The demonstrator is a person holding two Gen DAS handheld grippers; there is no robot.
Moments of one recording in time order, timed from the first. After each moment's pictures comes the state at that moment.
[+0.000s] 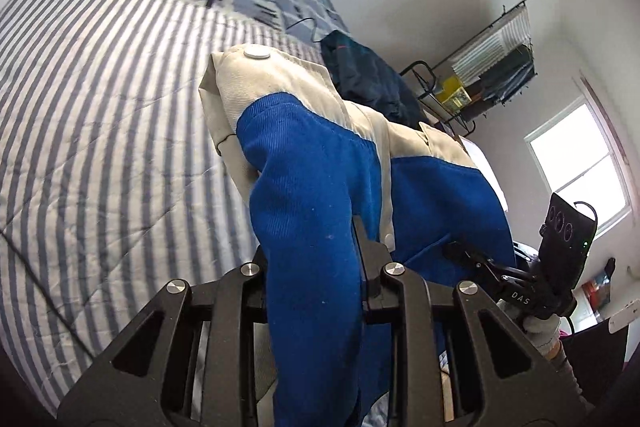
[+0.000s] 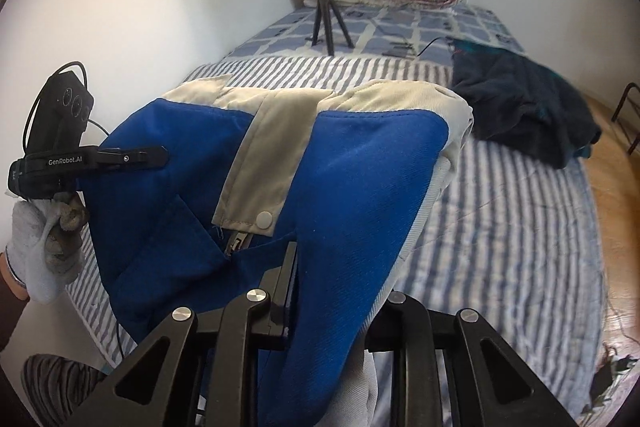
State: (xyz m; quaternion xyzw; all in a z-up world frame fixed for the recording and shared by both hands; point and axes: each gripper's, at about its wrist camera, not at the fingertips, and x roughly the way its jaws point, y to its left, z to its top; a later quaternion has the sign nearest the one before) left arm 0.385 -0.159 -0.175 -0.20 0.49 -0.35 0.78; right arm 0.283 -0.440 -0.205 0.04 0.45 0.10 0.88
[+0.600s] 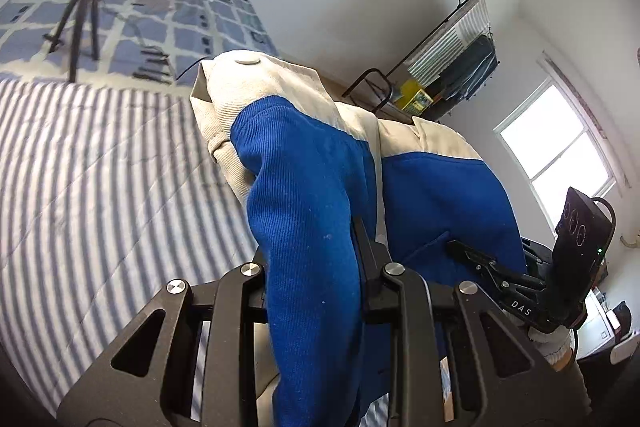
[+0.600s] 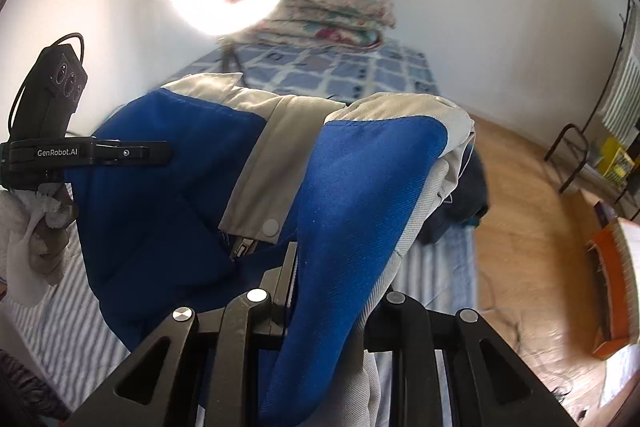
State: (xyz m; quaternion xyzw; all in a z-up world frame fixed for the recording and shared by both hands) left arm 0.494 -0.341 -0.132 -0.18 0.43 -0.42 0.78; right arm 0.340 -0.564 -0.140 -0.04 0.41 -0.01 0.91
